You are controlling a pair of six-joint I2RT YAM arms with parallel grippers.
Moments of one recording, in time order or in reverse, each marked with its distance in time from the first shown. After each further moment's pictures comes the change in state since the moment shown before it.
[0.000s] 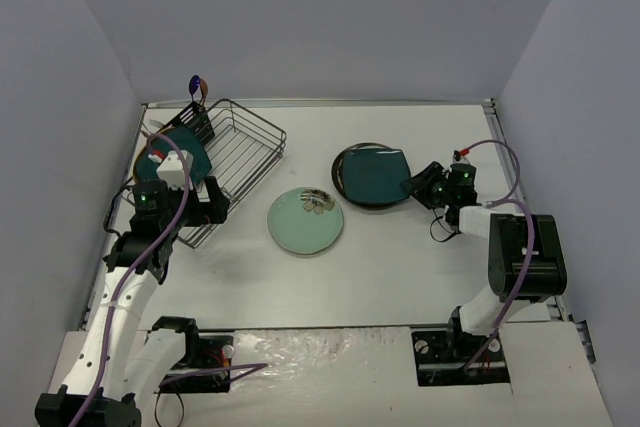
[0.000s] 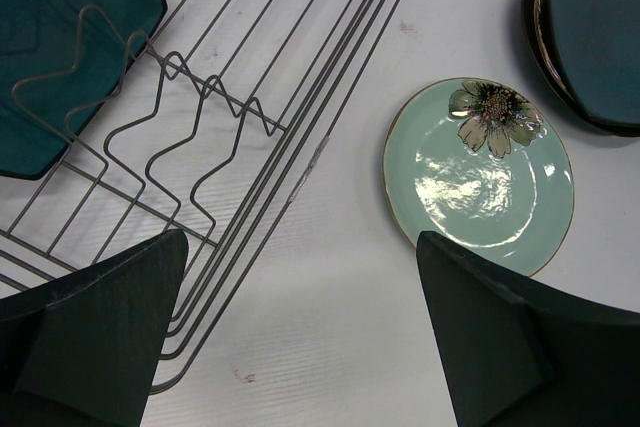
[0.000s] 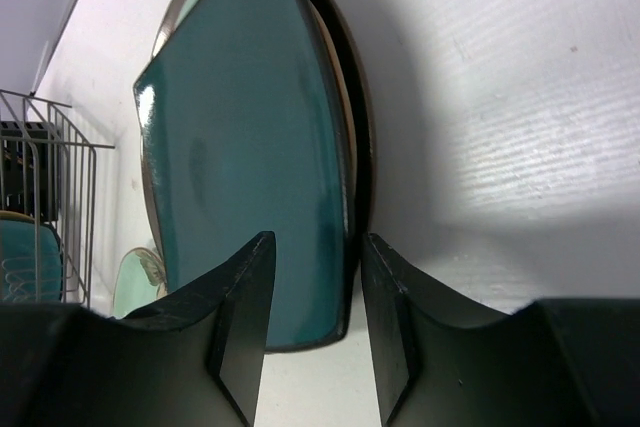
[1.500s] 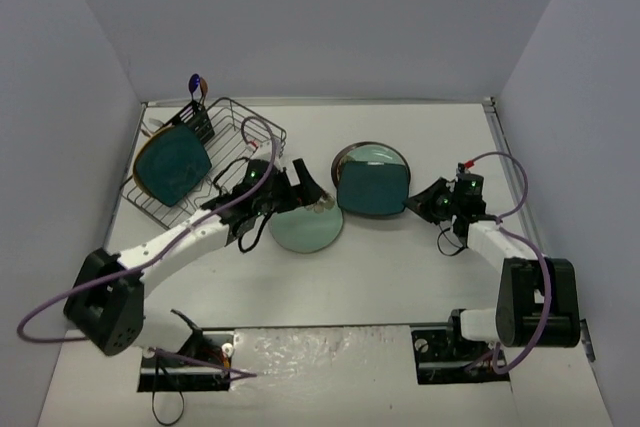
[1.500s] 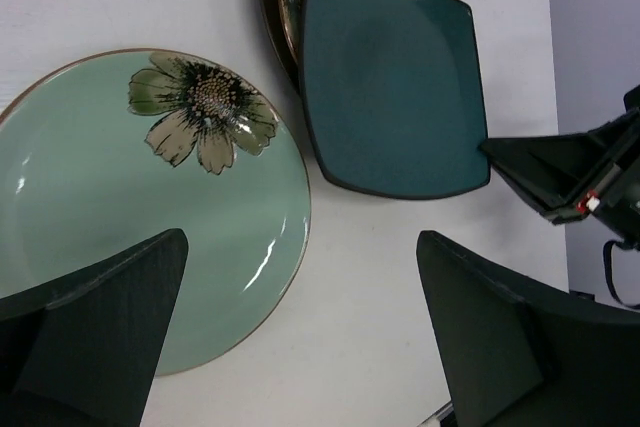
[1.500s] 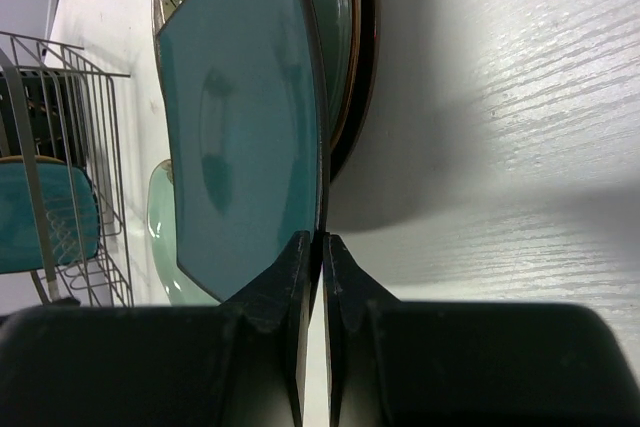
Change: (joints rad) left arm -0.573 0.547 0.147 0.363 -0.171 -0.606; right arm 0.006 -0.288 -0.093 -0.300 -0.059 0.059
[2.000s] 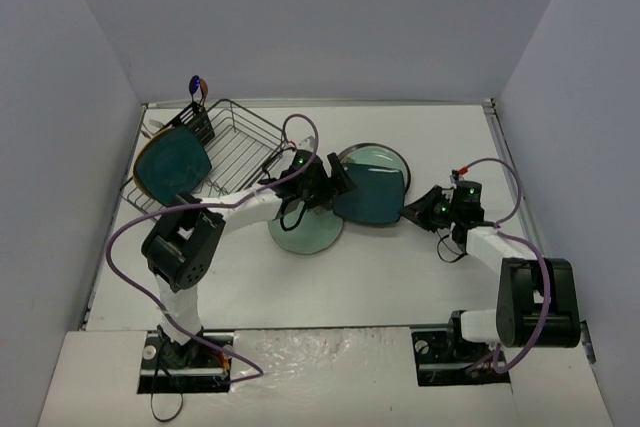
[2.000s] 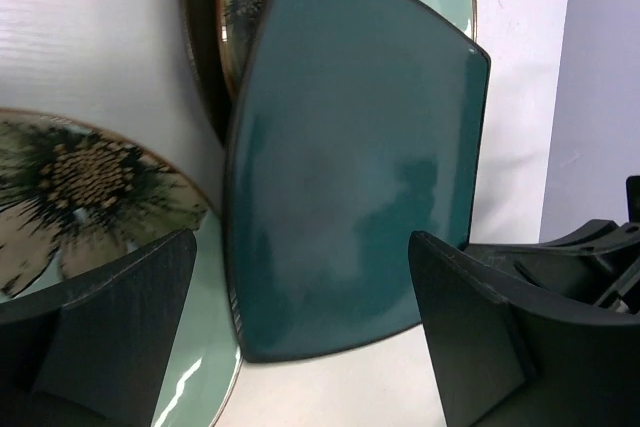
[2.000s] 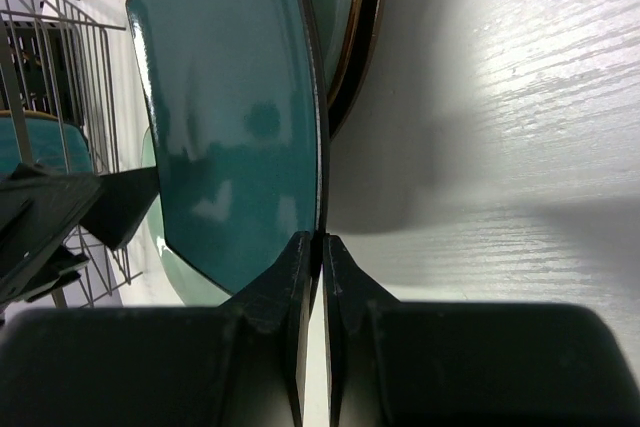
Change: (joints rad) left arm -0.040 0.488 0.277 0.132 0.066 -0.179; right arm 0.000 0.006 -0.053 0.036 -0.078 -0.029
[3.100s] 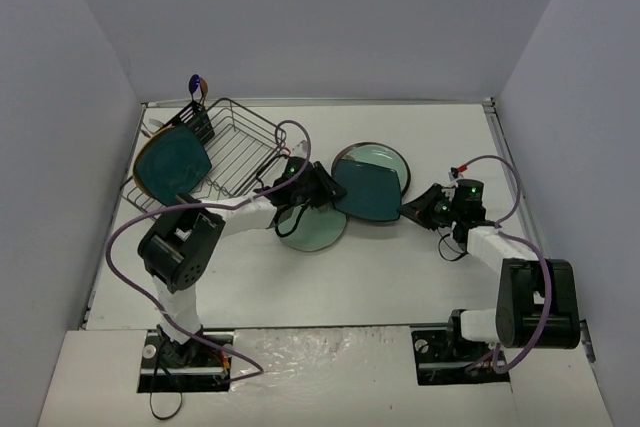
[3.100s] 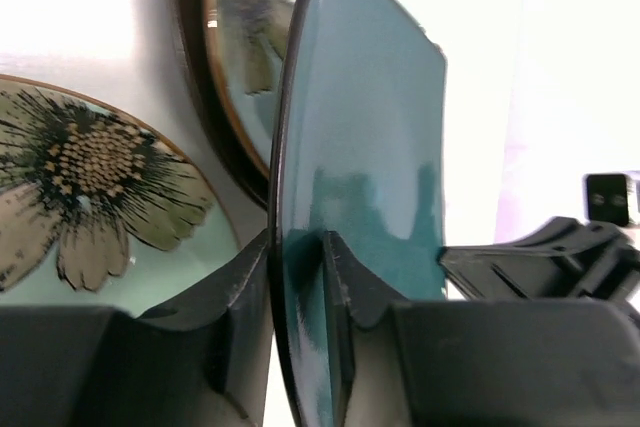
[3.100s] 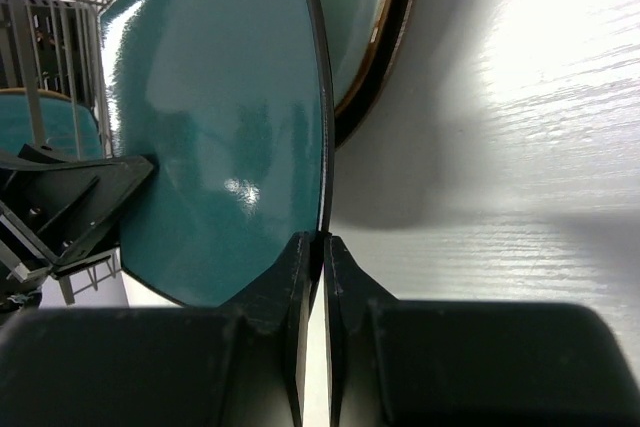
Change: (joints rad) left arm 0.000 0.025 -0.091 0.198 0.052 -0.099; right arm -0.008 0.005 0.000 0.026 -0.053 -0.025
